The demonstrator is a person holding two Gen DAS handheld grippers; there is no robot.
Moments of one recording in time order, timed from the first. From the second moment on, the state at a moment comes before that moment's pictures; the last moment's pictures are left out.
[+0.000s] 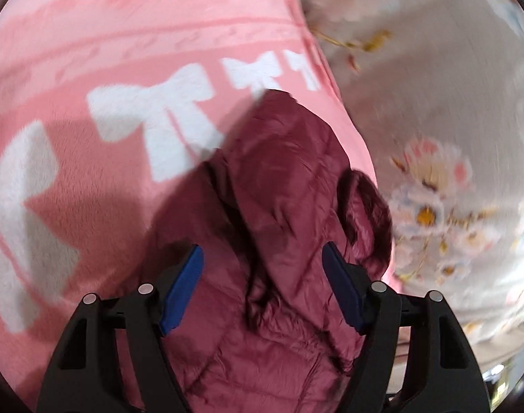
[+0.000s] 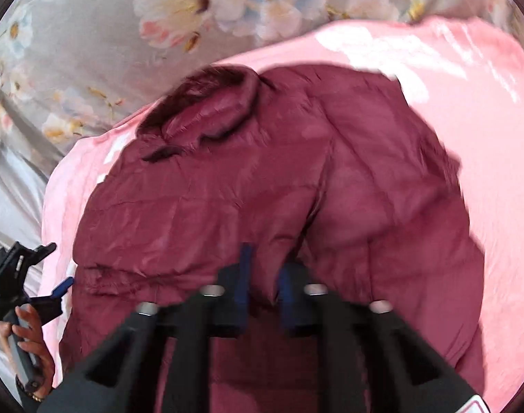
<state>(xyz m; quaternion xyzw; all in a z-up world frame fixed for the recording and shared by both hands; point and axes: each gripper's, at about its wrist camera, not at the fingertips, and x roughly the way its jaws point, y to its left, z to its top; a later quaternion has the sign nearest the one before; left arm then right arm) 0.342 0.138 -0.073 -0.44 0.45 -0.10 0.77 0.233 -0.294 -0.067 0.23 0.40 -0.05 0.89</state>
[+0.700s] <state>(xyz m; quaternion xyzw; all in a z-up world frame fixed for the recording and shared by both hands) 0.369 0.119 -0.099 -0.36 0.43 -0.03 0.83 0.241 -0.352 -0.096 0.17 0.42 -0.11 0.88</state>
